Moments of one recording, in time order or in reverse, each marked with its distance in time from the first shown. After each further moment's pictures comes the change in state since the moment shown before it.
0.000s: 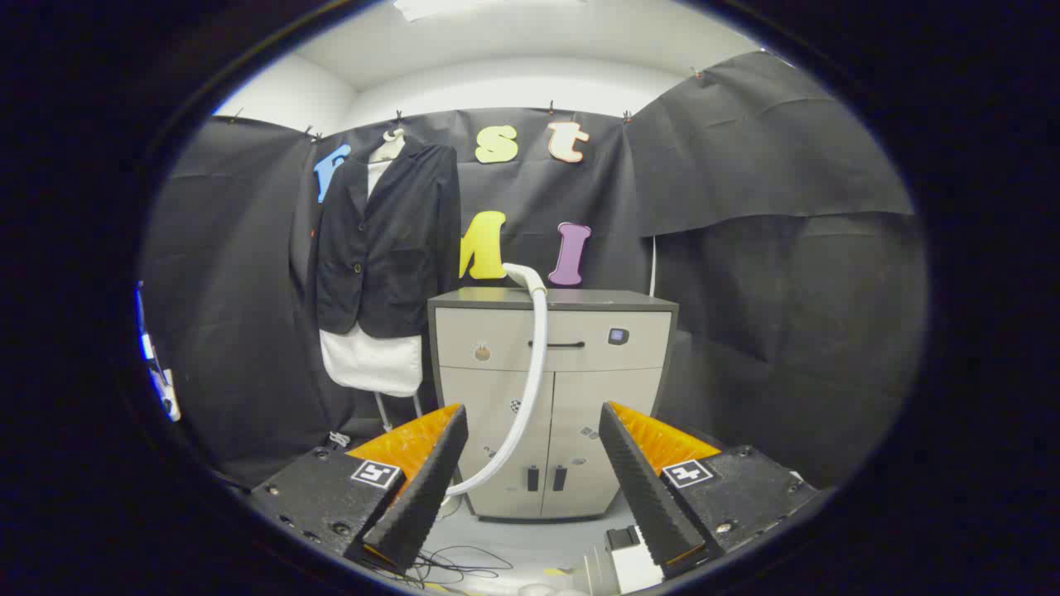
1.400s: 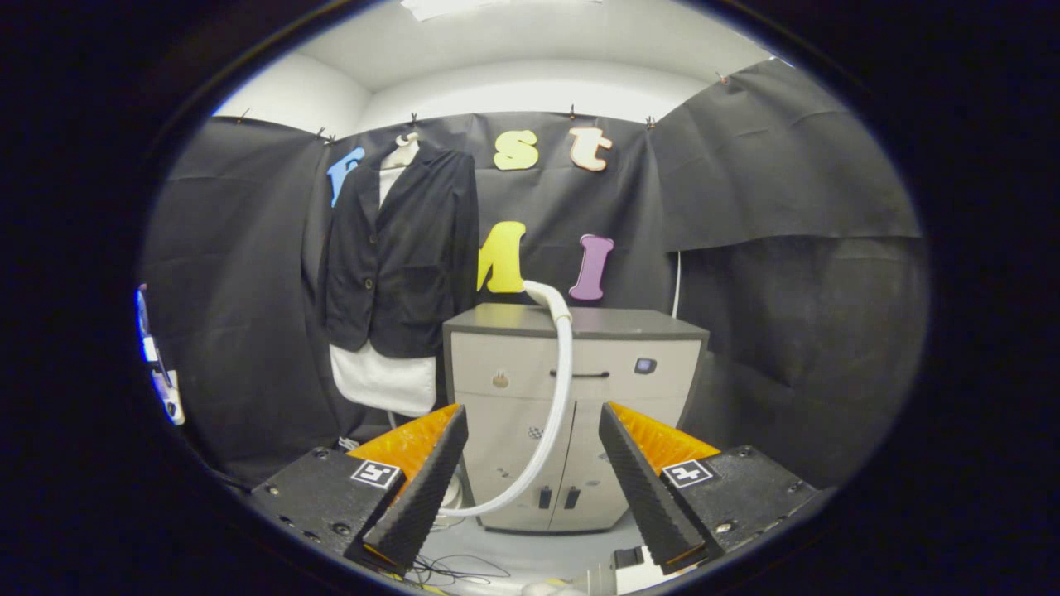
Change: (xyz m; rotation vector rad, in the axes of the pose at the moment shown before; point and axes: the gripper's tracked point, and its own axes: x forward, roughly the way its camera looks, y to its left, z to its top) arm 0.059 0.016 0.070 -0.025 -0.035 0.079
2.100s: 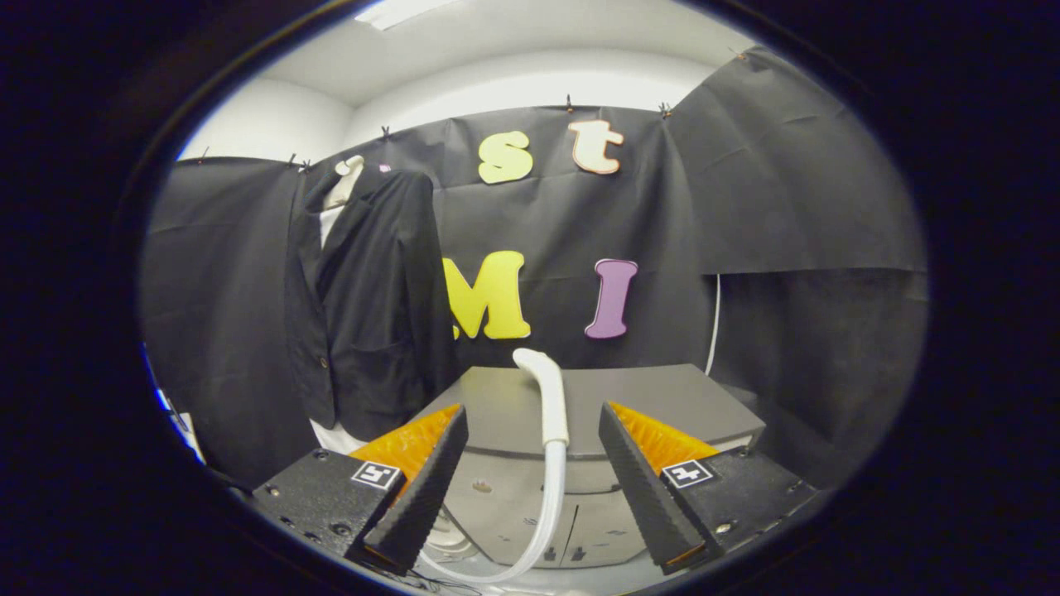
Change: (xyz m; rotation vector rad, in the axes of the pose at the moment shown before) arm 0.204 -0.062 0.142 0.046 0.031 0.094
